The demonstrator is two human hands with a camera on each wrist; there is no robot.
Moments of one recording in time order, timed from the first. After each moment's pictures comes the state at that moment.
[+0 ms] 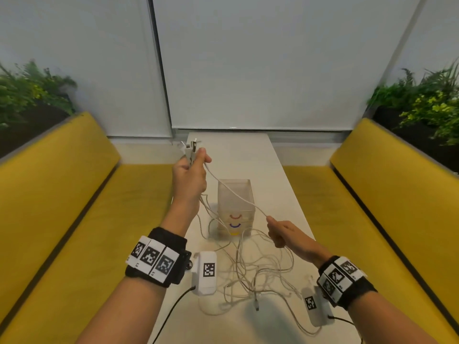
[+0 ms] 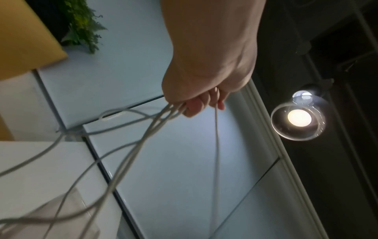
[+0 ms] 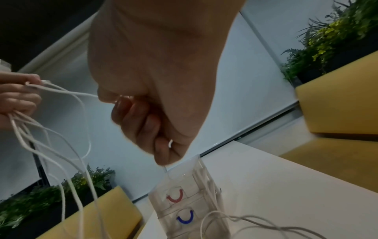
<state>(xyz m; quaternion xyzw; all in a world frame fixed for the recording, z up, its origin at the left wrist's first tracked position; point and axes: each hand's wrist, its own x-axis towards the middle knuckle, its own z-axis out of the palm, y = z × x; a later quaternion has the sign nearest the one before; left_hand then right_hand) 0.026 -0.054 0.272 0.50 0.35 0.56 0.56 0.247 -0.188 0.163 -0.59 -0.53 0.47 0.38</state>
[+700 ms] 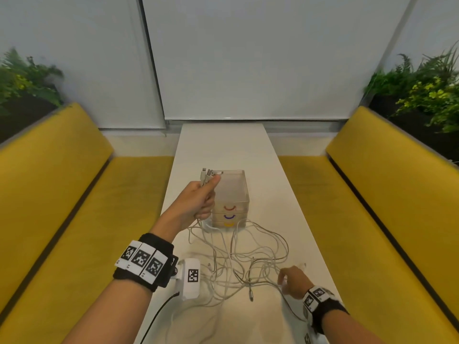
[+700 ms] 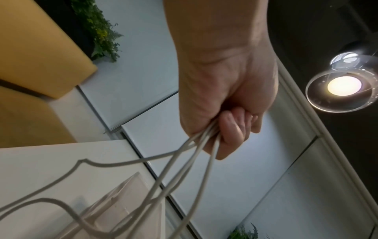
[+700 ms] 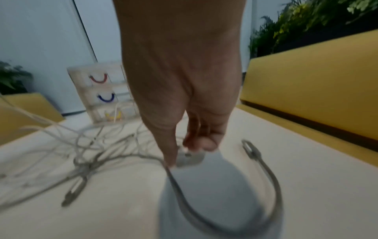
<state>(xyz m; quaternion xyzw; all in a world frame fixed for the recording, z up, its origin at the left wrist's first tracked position) 0.022 -0.060 0.223 0.60 0.35 0.26 0.67 0.272 -0.246 -0.008 -0.81 -0.49 0.31 -0.04</state>
